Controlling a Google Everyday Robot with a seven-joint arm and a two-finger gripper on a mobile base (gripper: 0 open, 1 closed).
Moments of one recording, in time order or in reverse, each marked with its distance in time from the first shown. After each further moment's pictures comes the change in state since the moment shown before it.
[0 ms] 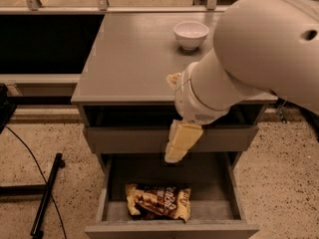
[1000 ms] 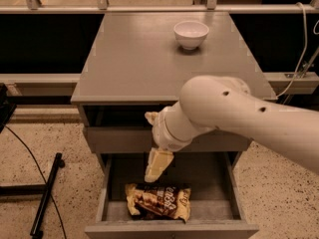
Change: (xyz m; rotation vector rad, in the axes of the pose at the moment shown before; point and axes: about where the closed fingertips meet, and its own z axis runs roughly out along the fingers) arm 0.006 0.031 0.142 -0.126 -0.132 0.006
